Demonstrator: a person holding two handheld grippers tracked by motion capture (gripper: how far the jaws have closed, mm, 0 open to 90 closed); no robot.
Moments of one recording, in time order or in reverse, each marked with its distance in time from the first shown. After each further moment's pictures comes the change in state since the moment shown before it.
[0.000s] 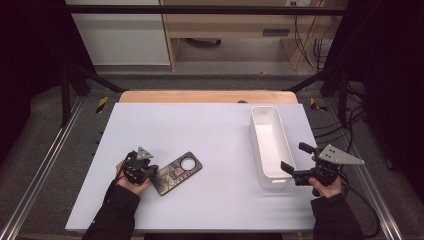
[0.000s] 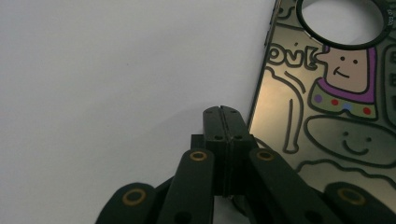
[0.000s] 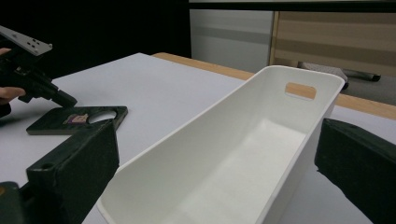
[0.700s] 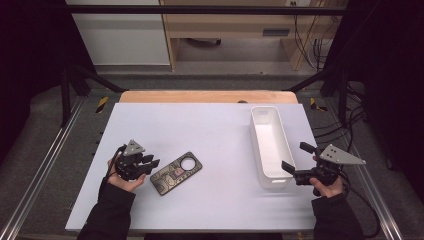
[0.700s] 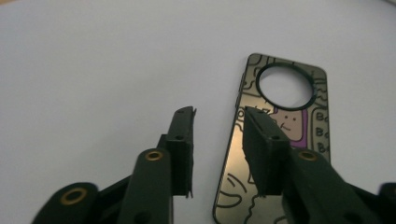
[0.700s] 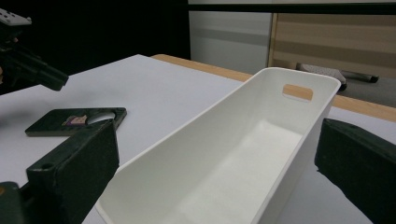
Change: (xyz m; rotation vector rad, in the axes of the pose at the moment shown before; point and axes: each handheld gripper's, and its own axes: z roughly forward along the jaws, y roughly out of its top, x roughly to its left) left arm 0.004 0.017 -0.042 -0.184 -0.062 -0.009; right arm -0.001 0.001 -0.002 -0.006 -0.003 0.002
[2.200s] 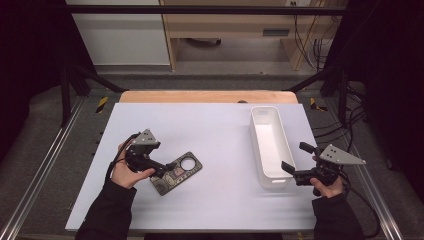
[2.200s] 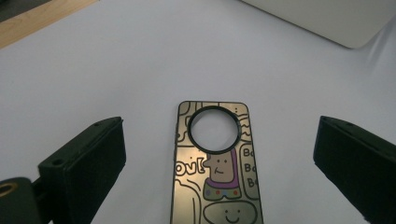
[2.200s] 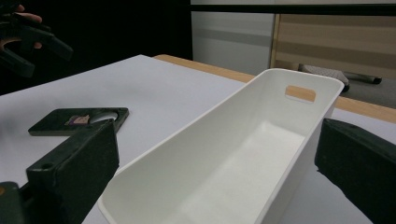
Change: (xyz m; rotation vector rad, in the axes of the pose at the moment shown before) left arm -0.021 0.049 0.001 0.000 -0.208 0.170; right arm 0.001 0.000 0.000 -0.002 0.011 -0.006
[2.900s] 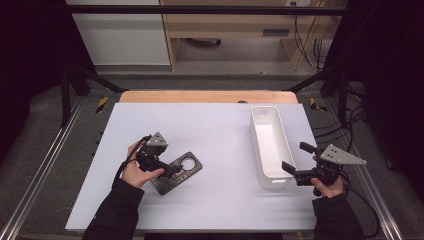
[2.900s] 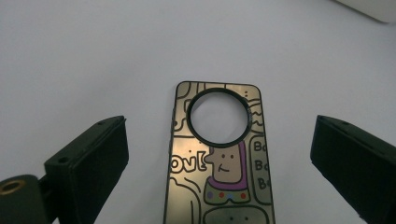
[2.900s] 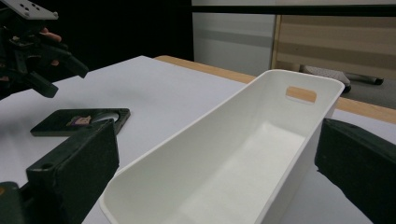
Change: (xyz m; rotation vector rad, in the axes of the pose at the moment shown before) left arm 0.001 -0.008 0.034 0.099 0.003 -0.032; right arm -0.001 0.000 -0.001 -0.004 0.003 0.003
